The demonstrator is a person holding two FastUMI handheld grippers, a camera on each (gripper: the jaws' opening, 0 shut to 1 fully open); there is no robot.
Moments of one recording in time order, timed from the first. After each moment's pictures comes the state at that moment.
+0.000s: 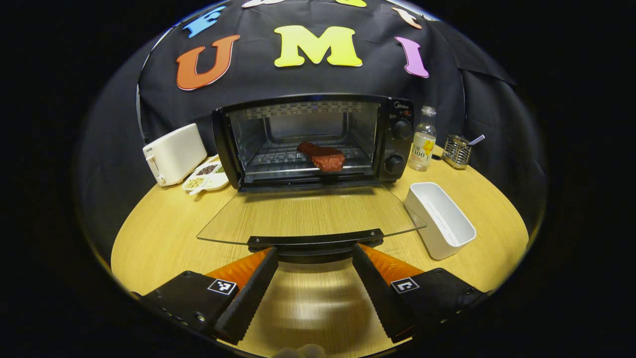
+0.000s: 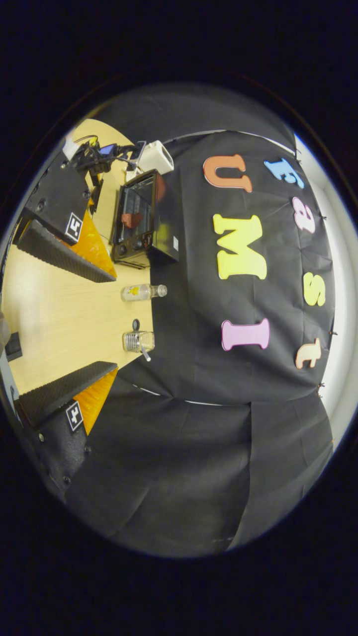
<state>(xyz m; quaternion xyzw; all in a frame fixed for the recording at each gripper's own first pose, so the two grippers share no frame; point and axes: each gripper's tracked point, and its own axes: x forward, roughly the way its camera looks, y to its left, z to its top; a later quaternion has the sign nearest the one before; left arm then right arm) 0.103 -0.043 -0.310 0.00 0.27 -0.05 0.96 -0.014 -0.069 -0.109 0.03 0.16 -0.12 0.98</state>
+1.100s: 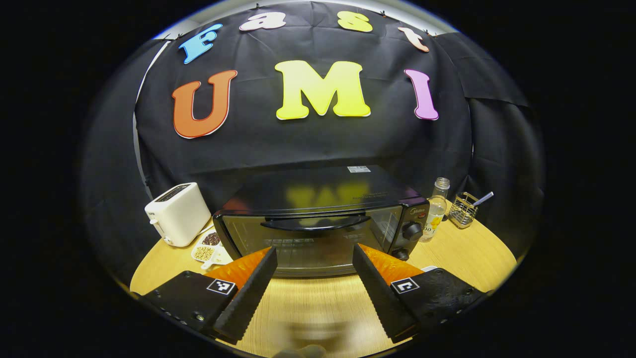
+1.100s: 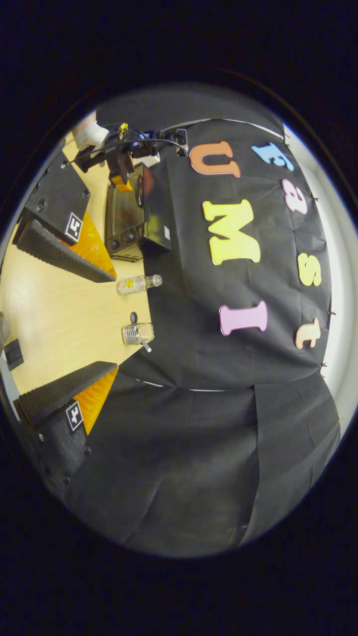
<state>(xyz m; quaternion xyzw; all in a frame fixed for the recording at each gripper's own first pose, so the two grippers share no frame) 0.190 -0.030 -0.186 0.00 0.17 -0.04 0.98 -0.018 -0.087 -0.110 0.07 0.15 -0.14 0.98</state>
